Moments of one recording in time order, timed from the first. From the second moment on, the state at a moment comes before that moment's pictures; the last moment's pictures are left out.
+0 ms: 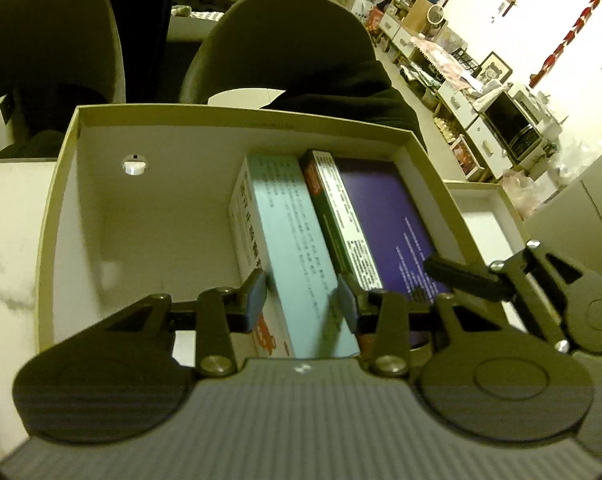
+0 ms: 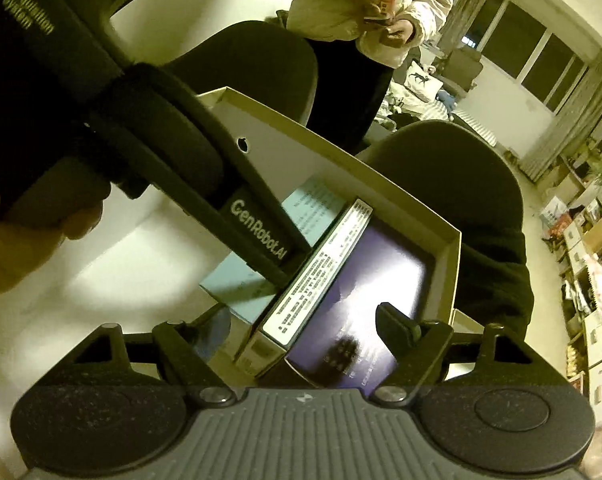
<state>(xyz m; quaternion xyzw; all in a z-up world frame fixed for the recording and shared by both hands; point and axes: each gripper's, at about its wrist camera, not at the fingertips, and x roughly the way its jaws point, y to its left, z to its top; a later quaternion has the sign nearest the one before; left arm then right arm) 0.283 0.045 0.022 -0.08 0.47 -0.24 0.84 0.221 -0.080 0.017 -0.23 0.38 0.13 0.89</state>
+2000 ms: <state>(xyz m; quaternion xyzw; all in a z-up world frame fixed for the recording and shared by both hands) 0.130 0.127 0.097 -0.07 0.34 -0.06 0.93 0.108 -0.069 0.076 -0.15 0.30 0.20 0.92</state>
